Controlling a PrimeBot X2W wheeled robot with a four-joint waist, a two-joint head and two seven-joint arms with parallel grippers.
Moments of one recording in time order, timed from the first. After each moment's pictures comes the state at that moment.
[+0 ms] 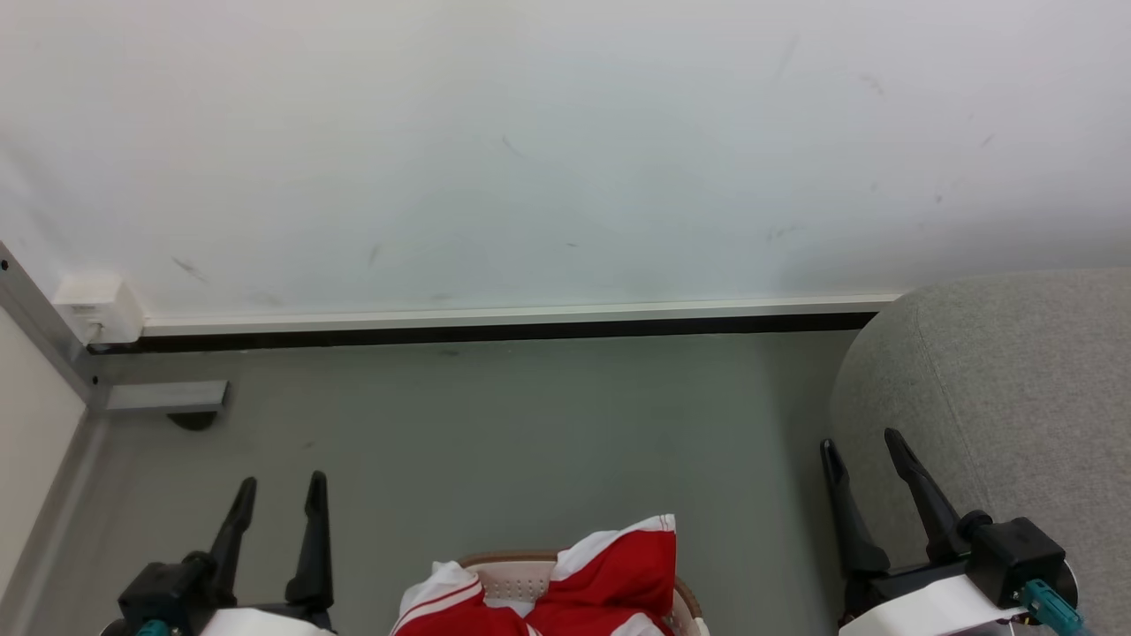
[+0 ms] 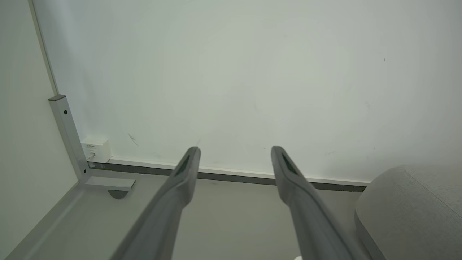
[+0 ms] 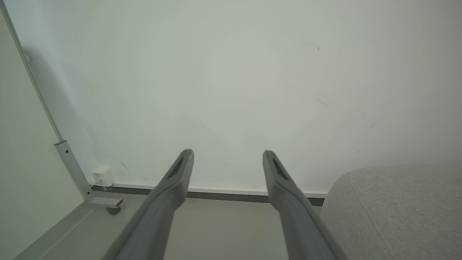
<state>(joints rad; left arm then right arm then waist) -0.04 0.08 0.05 0.18 -0.19 -0.09 -0.23 -0.14 -0.04 0.17 0.23 0.30 0.13 -0.23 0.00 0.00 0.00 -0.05</state>
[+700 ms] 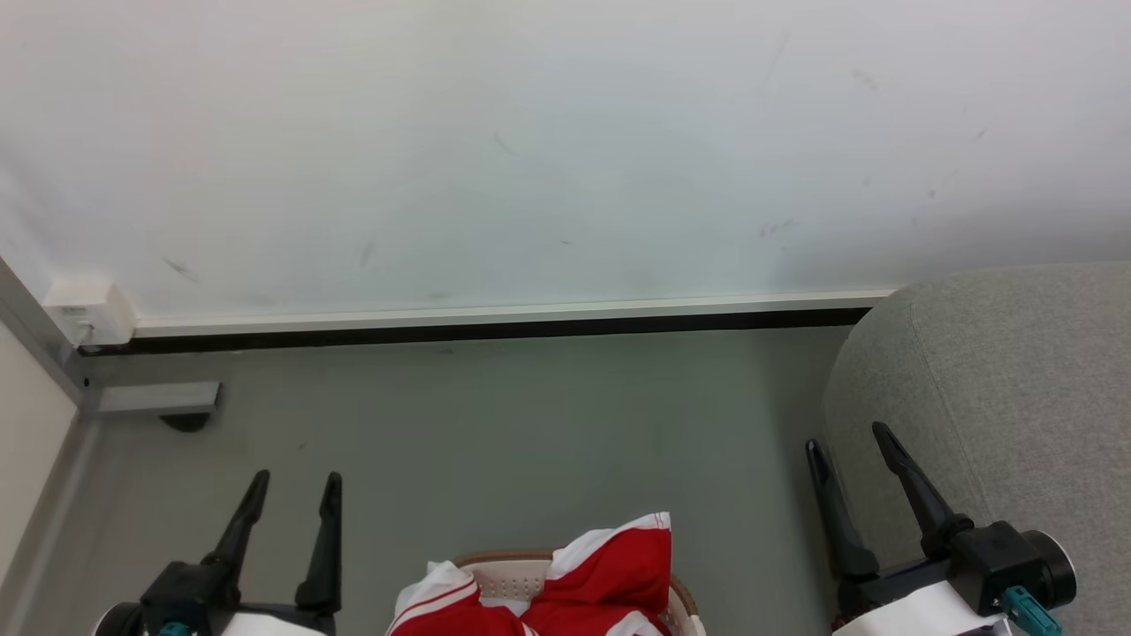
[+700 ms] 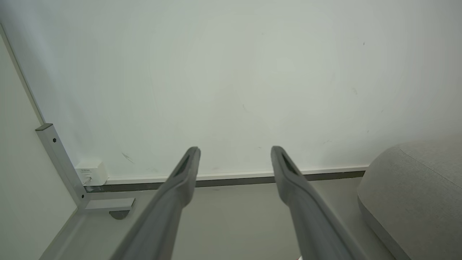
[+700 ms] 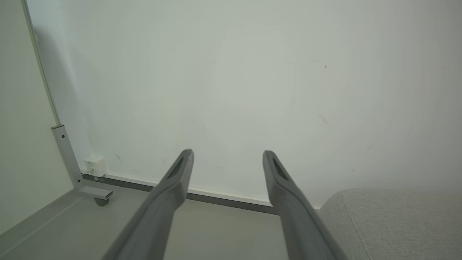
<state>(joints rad) -0.04 0.08 0.05 0.17 -0.06 -0.11 -0.26 -0.14 -0.05 0.18 0.23 0.18 0.13 -0.26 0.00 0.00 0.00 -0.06</state>
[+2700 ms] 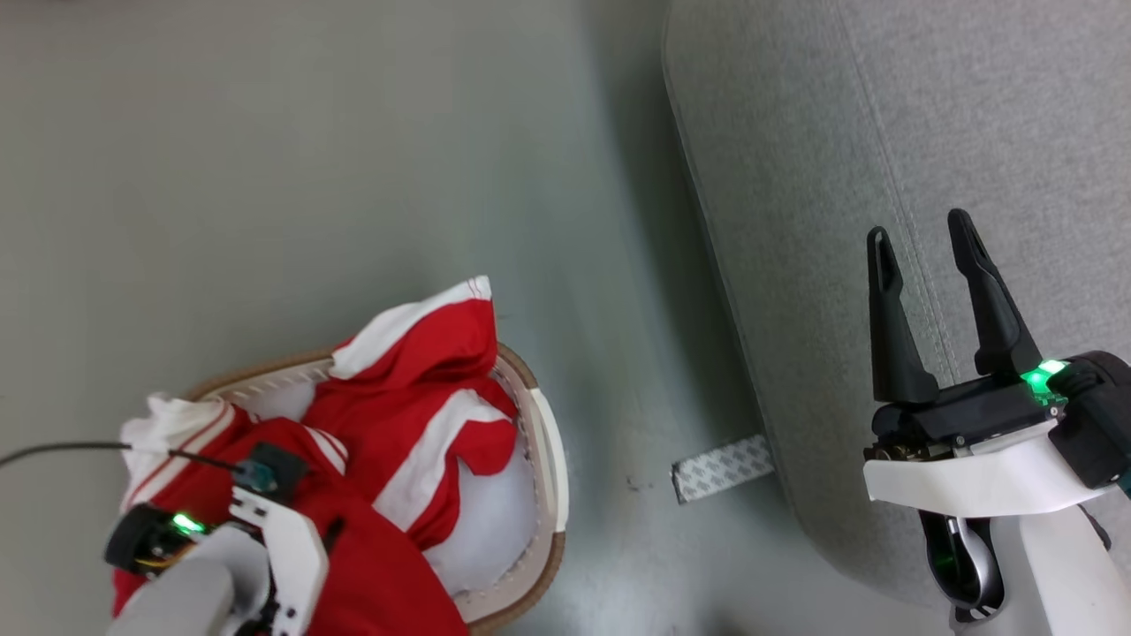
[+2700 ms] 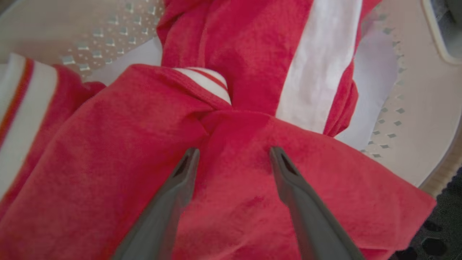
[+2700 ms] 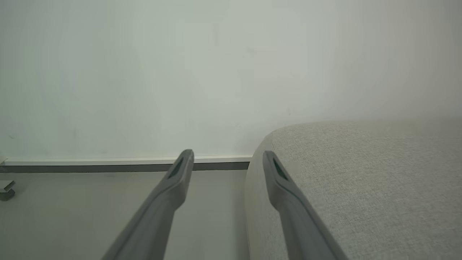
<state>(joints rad) -0.60 0.41 -0.75 0.92 -0.44 -0.13 0.05 -0.37 -0.05 0.15 0.03 0.30 0.13 -0.26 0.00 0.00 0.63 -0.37</state>
